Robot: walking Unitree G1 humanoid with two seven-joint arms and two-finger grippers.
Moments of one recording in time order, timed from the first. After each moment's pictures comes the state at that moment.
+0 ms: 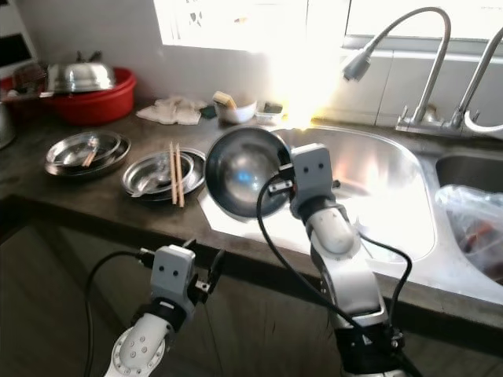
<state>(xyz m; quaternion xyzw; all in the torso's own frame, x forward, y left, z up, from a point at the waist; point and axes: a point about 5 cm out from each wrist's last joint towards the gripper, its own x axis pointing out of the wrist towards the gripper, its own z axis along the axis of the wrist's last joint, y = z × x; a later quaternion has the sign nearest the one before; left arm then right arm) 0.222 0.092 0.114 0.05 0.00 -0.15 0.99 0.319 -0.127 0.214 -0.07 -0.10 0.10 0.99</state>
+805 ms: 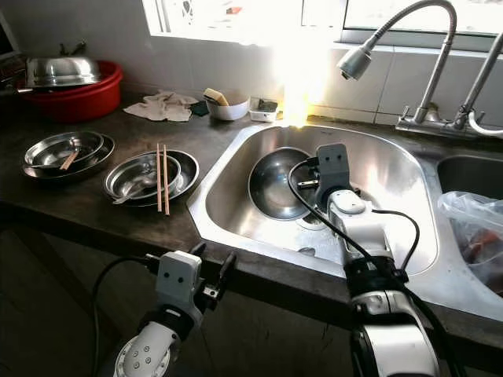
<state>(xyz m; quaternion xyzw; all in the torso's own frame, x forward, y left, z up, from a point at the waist) 0.207 0.081 0.121 0.02 -0.01 -0.17 0.99 0.388 -0.156 0.170 -0.02 0.13 0.06 0.99</state>
